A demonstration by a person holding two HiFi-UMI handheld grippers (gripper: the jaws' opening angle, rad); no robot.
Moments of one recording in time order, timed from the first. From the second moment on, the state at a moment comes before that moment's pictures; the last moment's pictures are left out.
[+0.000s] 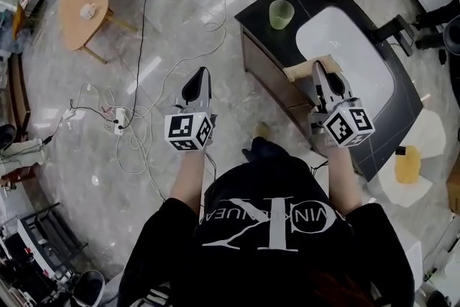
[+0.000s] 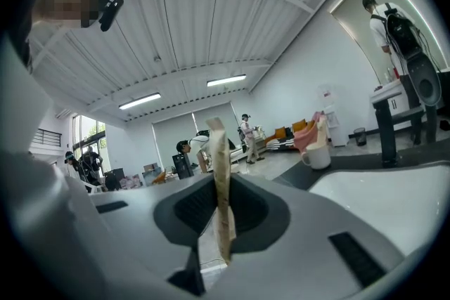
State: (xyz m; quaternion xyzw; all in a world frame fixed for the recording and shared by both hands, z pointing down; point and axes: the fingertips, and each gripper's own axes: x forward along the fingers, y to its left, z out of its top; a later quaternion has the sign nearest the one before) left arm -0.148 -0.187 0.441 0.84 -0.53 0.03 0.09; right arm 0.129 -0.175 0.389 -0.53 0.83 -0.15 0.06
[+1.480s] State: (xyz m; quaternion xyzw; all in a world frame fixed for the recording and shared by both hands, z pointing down) left arm -0.085 -0.333 0.439 0.87 -0.48 0.05 0.08; right arm 0.144 -0.315 0.343 -0.51 0.84 -0.14 0.13
